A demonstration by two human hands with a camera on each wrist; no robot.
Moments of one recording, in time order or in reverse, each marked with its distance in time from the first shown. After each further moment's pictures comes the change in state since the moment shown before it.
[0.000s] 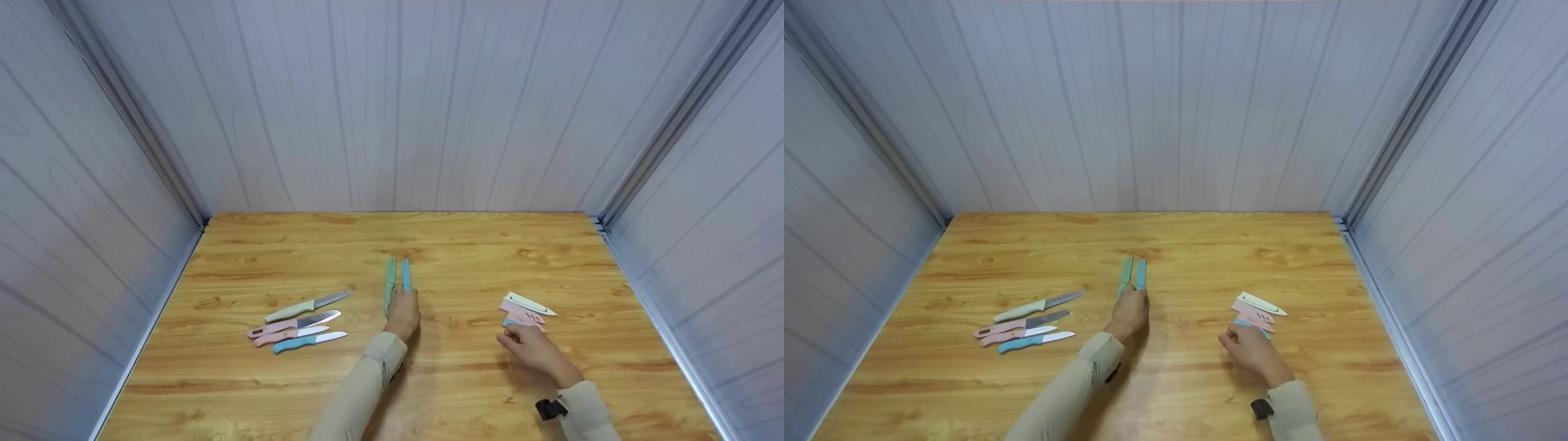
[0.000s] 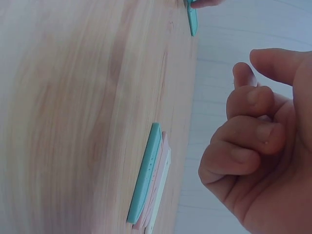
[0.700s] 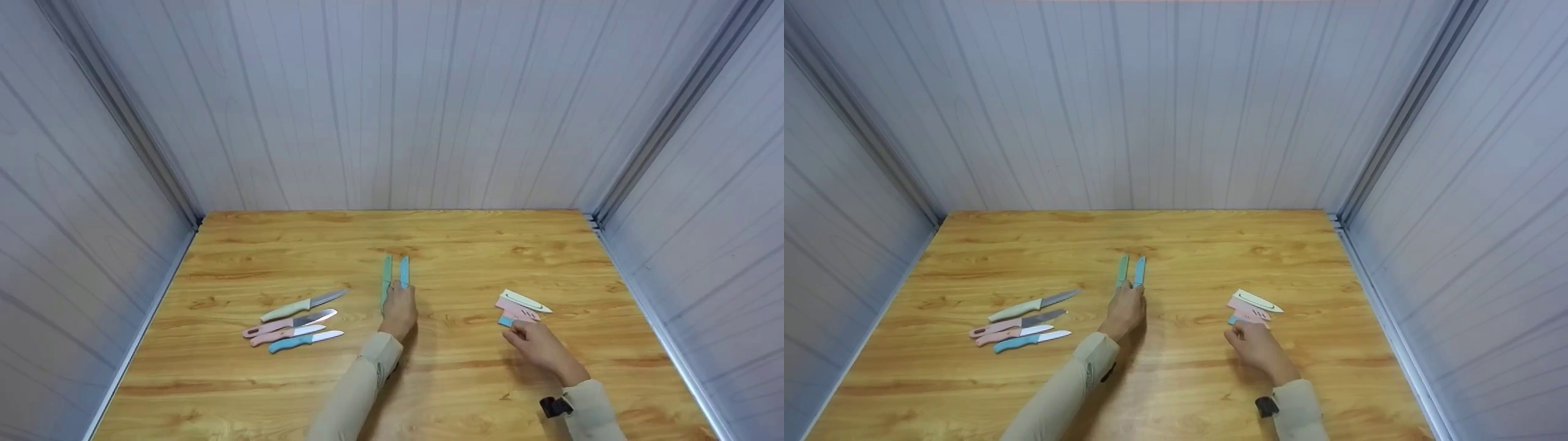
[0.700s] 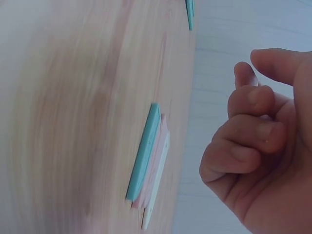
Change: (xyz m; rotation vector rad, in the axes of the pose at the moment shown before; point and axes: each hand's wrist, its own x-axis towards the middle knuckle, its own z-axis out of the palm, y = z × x) left_hand -0.006 0.003 -0.011 -0.019 -0.037 0.041; right_hand -0.009 0.004 -0.011 0.005 0.057 0.083
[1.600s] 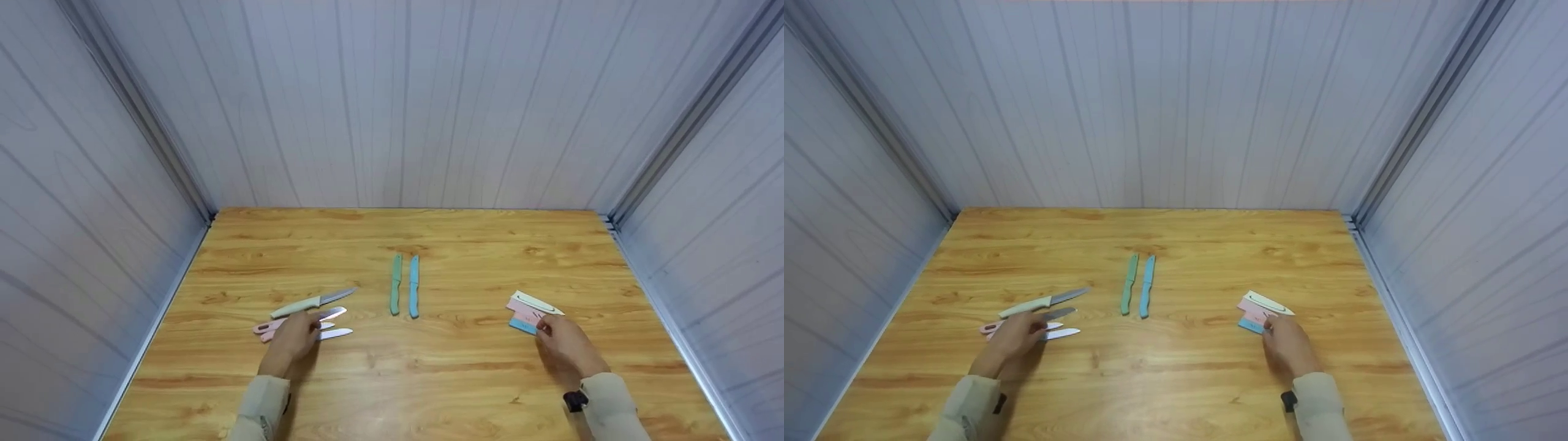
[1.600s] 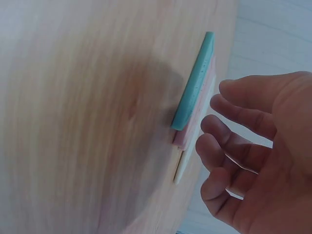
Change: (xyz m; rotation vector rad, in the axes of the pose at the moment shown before) left_hand -0.090 -0.188 -0.095 -0.067 -0.032 0.072; right_hand 0.018 0.045 -0.014 -0.249 -0.005 0.112
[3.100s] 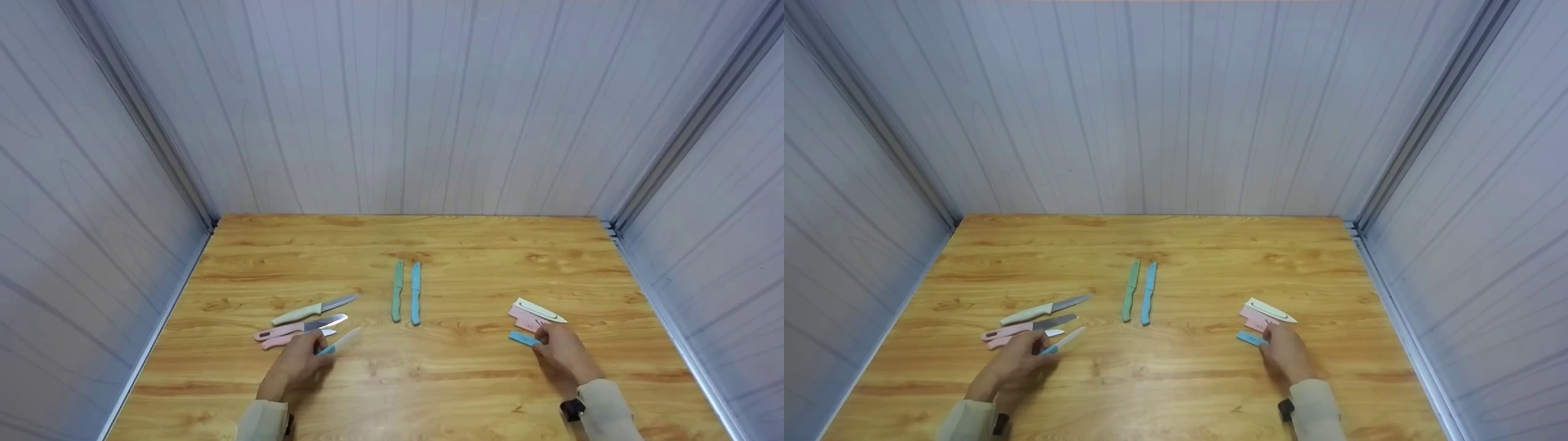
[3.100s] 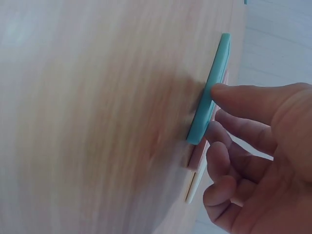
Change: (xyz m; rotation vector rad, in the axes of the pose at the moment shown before) left_hand -0.025 0.006 0.004 -0.315 -0.097 0.030; right_hand 0.008 -0.002 0.011 0.038 -0.015 0.090
